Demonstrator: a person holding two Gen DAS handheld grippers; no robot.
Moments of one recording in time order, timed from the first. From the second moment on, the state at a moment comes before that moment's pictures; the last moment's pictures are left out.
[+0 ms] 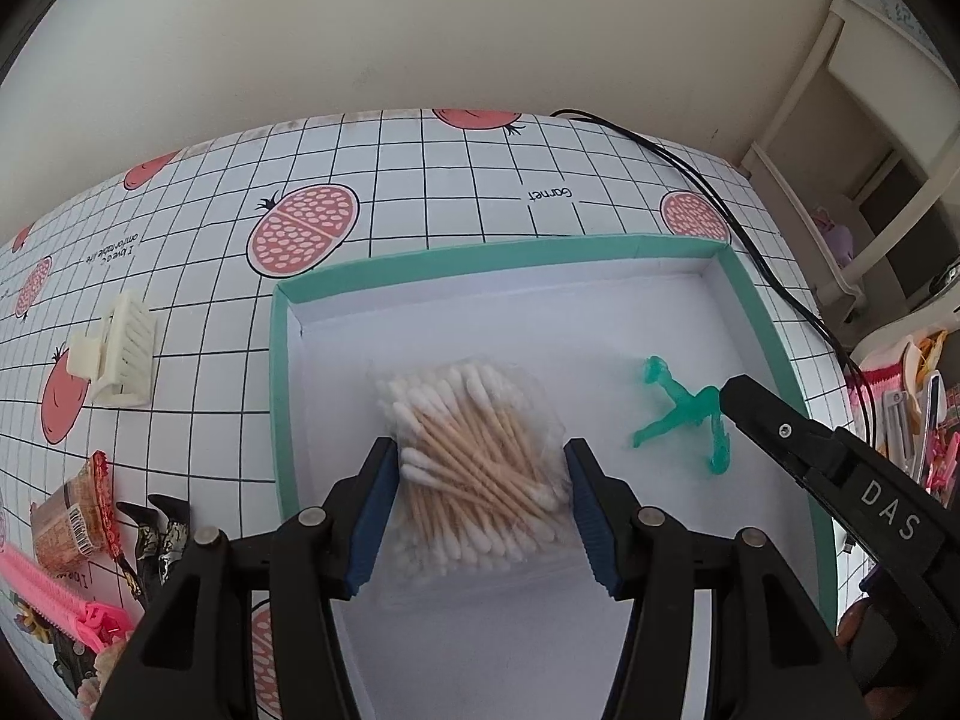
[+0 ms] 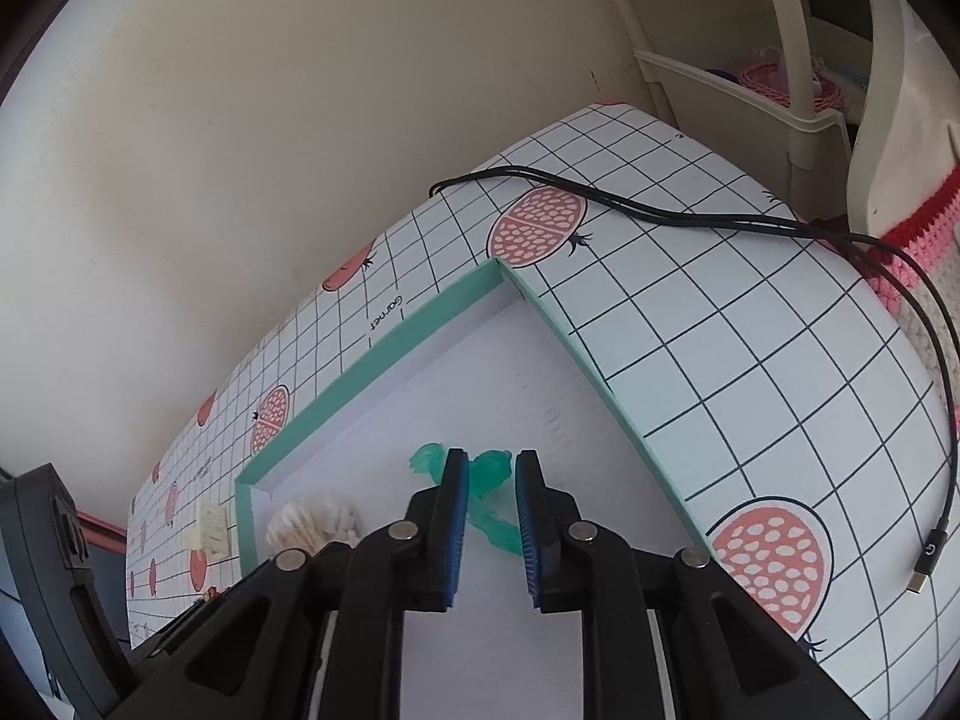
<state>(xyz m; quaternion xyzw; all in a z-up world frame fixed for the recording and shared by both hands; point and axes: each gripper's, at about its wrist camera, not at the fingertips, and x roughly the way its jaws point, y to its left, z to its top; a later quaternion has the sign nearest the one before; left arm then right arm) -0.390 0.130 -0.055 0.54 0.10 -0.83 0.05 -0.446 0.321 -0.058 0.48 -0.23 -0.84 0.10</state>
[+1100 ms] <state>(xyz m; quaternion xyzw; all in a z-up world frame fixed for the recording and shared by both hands) -0.322 0.103 0.009 0.51 0.12 -0.84 0.14 -0.385 0.293 0.010 0.45 -0.05 -0.88 0.11</state>
